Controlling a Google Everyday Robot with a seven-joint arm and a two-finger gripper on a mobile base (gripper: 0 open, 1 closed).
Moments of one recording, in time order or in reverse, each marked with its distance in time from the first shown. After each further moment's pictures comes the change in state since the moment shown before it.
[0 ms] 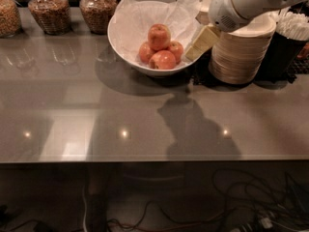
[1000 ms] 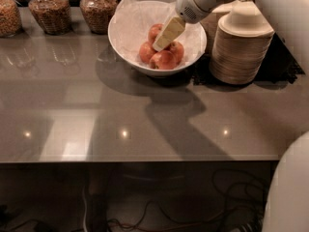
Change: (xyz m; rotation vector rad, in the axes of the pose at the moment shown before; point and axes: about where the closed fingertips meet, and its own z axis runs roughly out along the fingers) arm -0.046 -0.026 0.101 -0.104 -0.045 0.081
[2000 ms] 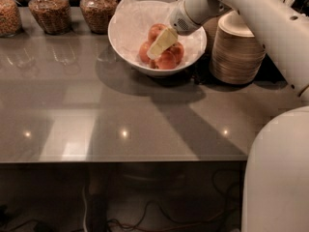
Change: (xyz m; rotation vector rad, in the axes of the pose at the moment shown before) arm 0.018 0.012 0.048 -0.108 0.009 0.136
